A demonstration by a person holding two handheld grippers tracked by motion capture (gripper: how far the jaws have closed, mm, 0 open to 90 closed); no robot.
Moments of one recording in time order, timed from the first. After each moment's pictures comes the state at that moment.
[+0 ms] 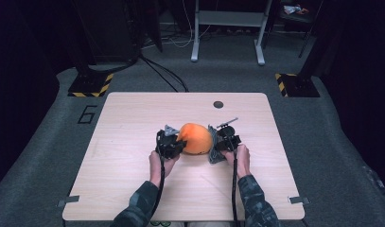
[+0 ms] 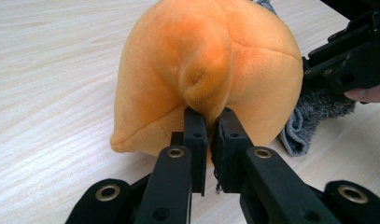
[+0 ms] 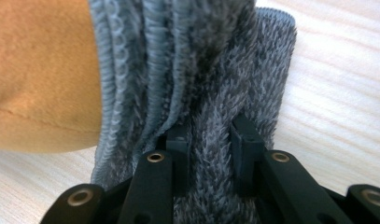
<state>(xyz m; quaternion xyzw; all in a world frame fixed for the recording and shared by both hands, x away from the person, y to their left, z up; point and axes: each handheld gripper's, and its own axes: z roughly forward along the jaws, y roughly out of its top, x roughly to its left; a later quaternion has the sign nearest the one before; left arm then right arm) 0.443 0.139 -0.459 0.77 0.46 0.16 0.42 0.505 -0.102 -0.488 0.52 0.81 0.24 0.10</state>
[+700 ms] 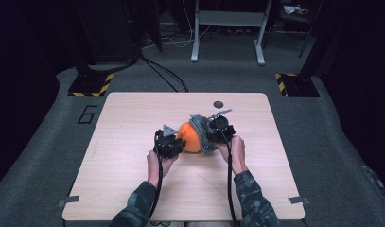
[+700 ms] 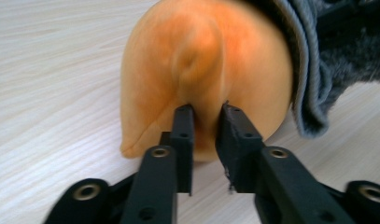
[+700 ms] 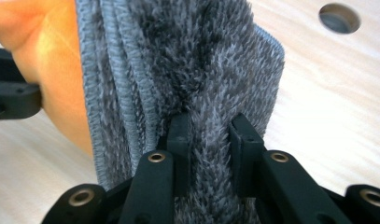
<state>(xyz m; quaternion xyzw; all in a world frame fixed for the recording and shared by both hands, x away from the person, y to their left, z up) 0.443 0.144 -0.459 0.78 0.44 0.17 0.41 0.491 -0.071 -0.426 0.45 0.83 0.29 0.17</state>
